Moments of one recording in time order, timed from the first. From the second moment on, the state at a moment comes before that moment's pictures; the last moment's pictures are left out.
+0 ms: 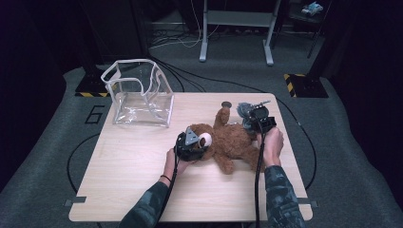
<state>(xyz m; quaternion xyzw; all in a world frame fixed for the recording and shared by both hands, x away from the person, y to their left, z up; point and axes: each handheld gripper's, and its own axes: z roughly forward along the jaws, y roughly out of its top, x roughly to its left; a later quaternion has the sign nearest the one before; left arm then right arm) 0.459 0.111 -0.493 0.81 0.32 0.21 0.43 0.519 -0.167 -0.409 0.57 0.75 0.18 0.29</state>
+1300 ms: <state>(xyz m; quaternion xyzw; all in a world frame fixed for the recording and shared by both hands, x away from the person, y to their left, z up) 0.459 0.111 -0.492 0.82 0.32 0.21 0.43 0.480 -0.170 -0.384 0.54 0.74 0.32 0.24</state>
